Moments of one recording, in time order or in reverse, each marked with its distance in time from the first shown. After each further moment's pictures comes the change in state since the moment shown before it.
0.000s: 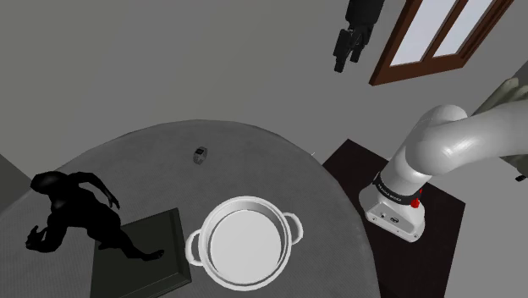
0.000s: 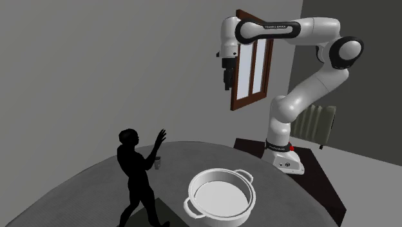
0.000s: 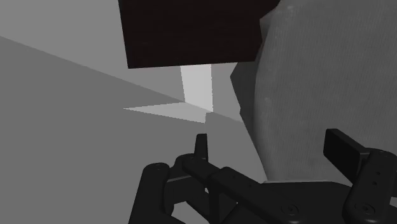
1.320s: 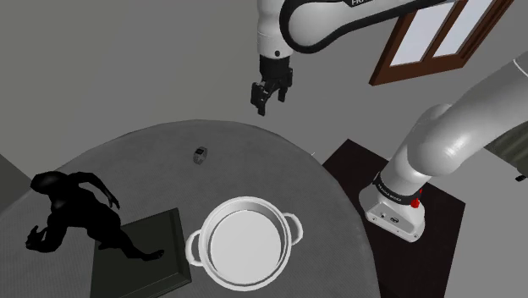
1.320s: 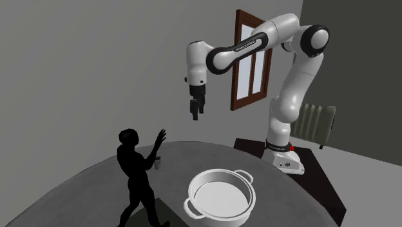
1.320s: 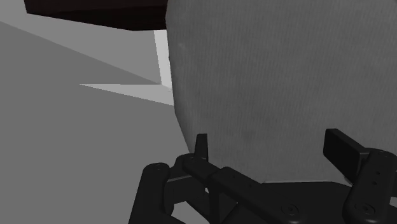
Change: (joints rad) arm 0.059 0.497 0.312 0.080 0.062 0.434 0.310
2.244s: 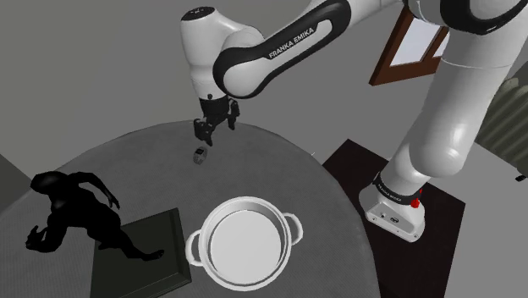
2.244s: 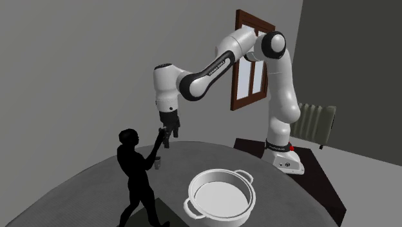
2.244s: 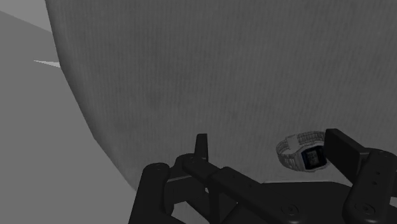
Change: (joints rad) arm 0.078 0.552 0.125 0.352 -0.266 0.139 0.326
